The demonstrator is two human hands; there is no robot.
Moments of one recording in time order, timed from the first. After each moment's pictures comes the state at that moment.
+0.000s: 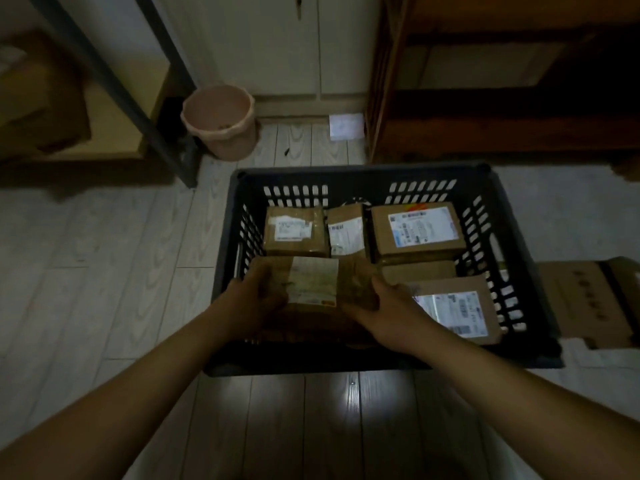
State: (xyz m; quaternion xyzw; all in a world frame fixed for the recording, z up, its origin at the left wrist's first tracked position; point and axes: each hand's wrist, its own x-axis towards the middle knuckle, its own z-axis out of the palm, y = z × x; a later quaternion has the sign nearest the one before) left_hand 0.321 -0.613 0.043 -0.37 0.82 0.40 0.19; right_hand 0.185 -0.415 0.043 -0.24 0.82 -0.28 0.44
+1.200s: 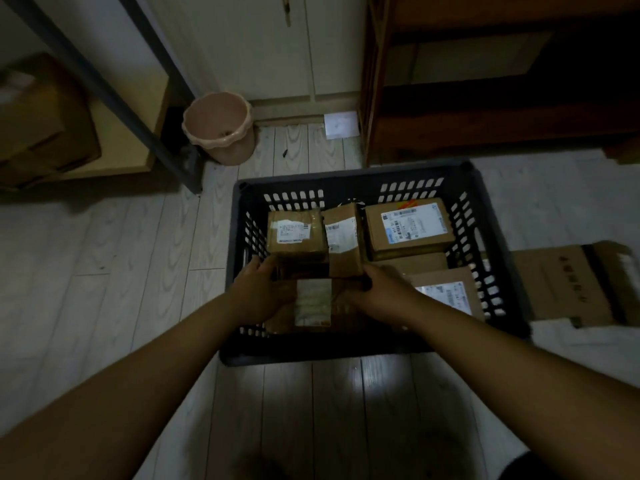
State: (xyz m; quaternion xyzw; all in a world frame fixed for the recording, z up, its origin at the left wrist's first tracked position) left_hand 0.295 -0.600 0.095 -0.34 0.86 0.29 0.24; right_hand 0.171 -0.426 0.070 -0.23 0.81 -0.27 0.46
